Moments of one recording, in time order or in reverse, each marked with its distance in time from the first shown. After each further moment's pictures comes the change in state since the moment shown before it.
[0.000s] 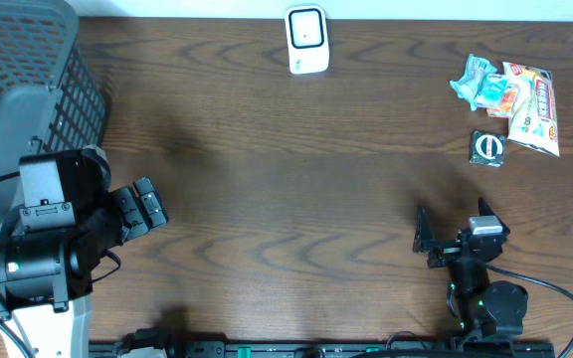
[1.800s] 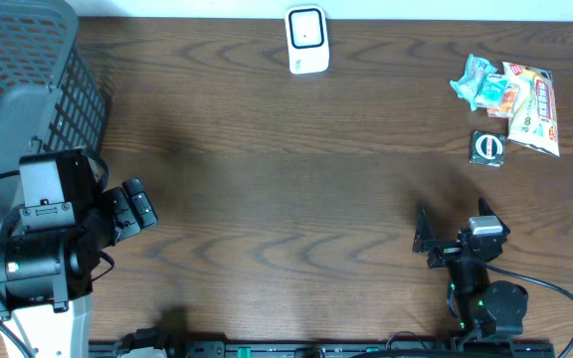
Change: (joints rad) left arm 0.000 0.000 0.000 0.002 -0.143 0.005; right arm 0.000 0.000 0.000 0.000 0.000 0.000
